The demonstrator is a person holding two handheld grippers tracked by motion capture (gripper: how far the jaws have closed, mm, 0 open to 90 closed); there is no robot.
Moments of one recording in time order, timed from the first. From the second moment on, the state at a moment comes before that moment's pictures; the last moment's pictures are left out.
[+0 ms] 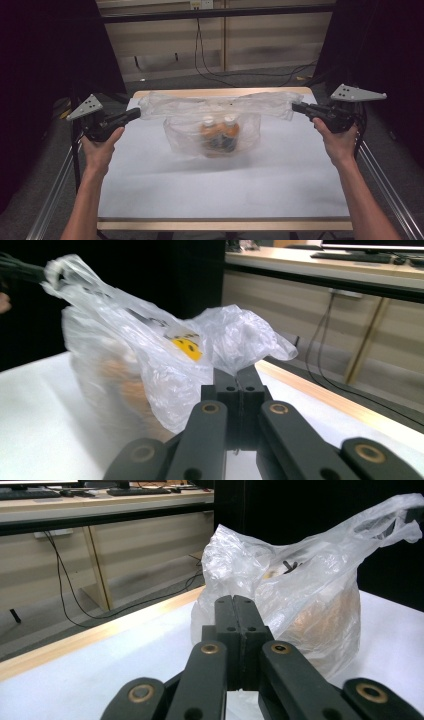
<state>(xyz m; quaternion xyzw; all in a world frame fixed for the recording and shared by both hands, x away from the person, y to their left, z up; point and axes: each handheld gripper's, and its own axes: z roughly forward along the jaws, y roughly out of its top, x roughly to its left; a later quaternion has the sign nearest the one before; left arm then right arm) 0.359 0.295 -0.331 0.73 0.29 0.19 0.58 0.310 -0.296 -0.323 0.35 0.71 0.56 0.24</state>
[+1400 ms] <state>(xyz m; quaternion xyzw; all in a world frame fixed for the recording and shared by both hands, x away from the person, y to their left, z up) 0.380 0.278 -0.404 0.79 0.33 0.15 0.50 0.324 -0.297 -0.401 0.40 0.75 0.48 0.20</state>
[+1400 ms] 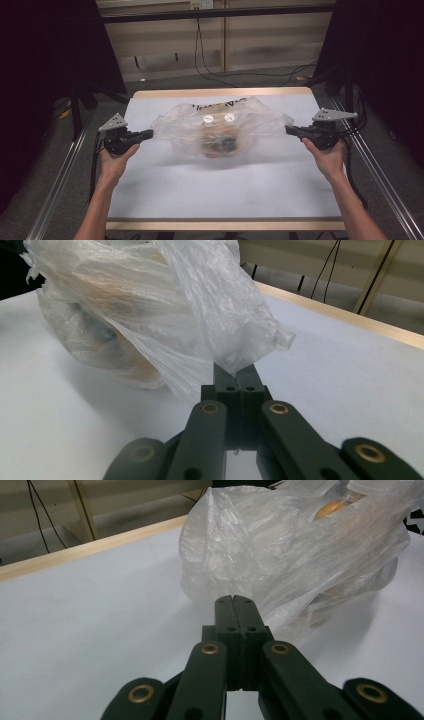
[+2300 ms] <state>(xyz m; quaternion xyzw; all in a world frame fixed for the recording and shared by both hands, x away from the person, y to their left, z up) 0.390 0.266 -0.440 0.83 0.33 0.12 0.42 0.339 -0.292 -0.447 0.42 0.79 0.42 0.16</state>
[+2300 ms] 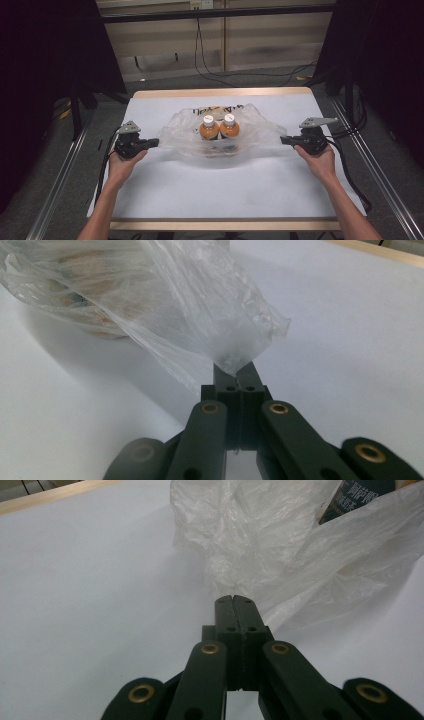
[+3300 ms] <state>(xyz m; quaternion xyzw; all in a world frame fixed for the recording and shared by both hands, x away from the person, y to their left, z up) 0.387 0.261 -0.480 0.86 0.33 0.08 0.38 0.335 -0.290 -0.481 0.42 0.81 0.38 0.12</state>
